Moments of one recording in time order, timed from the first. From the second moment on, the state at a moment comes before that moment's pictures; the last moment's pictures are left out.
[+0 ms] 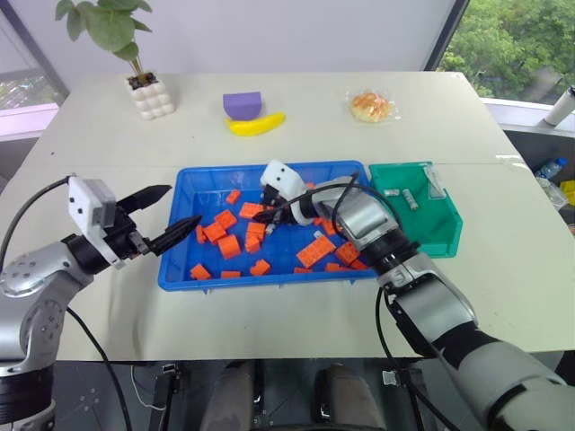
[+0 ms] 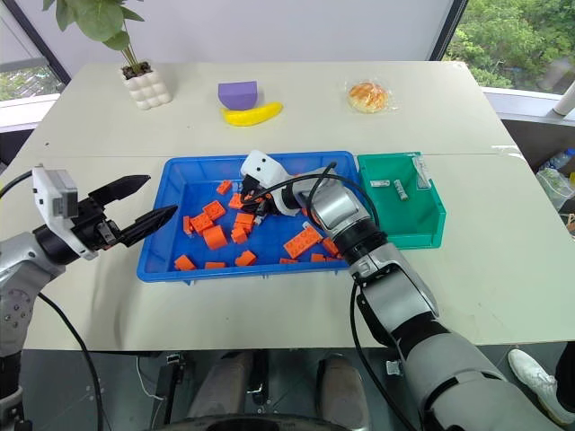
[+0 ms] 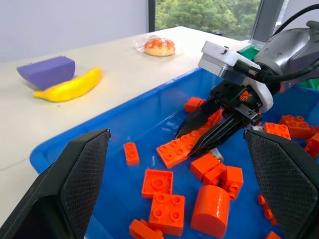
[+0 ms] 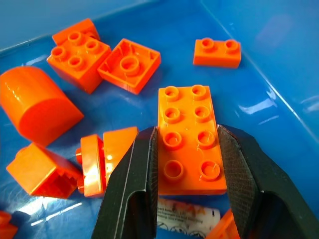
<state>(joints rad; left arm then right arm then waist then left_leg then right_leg) -0.08 0.71 0.39 -0.32 -0.68 0.42 -0.84 -1.00 -0.17 0.38 0.55 0.01 0.52 0.86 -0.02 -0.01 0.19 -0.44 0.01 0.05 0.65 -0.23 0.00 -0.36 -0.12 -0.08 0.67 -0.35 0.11</state>
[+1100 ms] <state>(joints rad) -0.12 0.71 0.37 -0.28 -0.68 0.42 -0.85 -1.11 -0.29 0.32 0.26 0.17 0.50 1.13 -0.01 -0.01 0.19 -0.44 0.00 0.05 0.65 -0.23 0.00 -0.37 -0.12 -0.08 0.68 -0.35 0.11</state>
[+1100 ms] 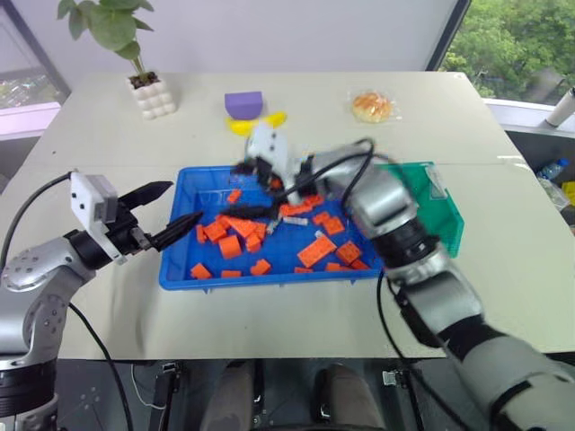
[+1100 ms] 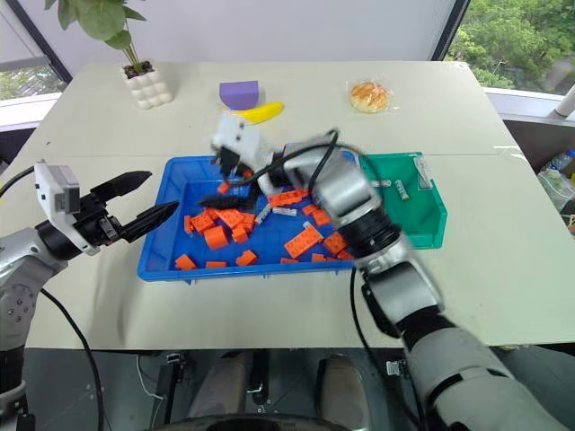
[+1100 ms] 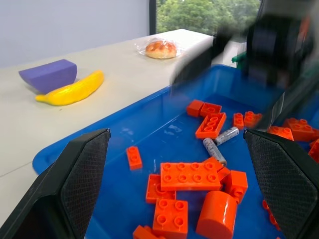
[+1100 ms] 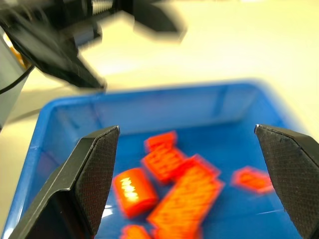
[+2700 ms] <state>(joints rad) -0.09 0.67 0.37 -0.33 -0.67 0.42 -0.76 -1.35 -0.13 0.47 1.30 -0.37 -0.58 1.31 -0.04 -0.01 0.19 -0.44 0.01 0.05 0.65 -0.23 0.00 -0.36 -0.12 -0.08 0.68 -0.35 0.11</state>
